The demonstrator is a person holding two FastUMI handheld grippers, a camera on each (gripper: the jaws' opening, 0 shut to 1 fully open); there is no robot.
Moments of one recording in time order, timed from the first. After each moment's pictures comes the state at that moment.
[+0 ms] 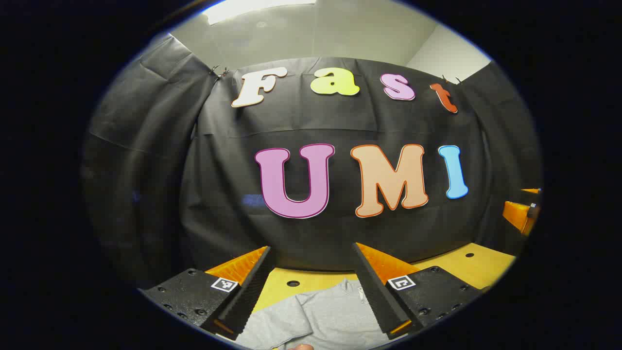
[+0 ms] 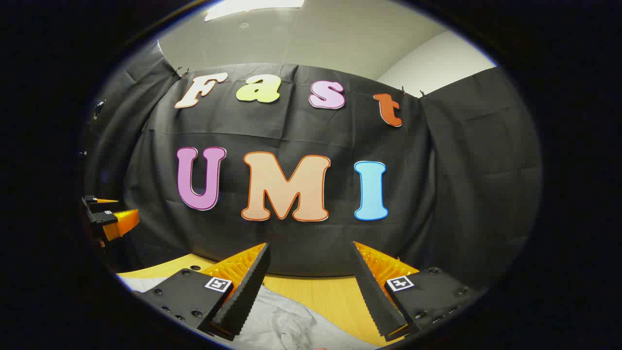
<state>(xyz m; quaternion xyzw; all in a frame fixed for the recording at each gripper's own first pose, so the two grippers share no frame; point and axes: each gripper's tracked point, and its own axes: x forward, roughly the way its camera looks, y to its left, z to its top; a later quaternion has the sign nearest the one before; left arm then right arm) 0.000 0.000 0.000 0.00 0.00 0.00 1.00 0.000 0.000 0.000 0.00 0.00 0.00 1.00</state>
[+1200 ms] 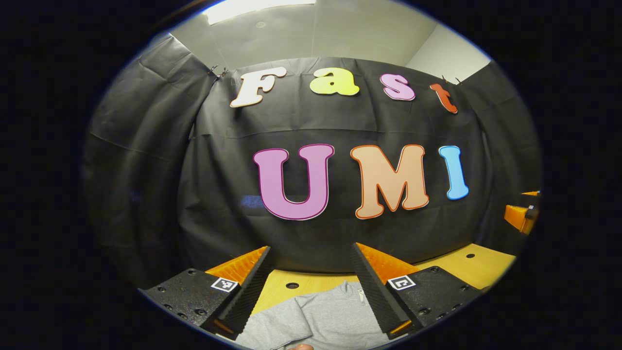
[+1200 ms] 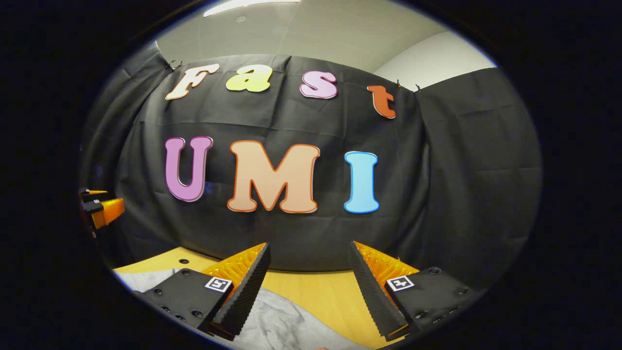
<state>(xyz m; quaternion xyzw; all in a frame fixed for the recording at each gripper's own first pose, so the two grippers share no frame) 0.011 -0.002 -0.004 0.00 0.00 0.00 1.00 0.012 -0.045 -0.026 -0.01 0.03 -0.03 1.00</state>
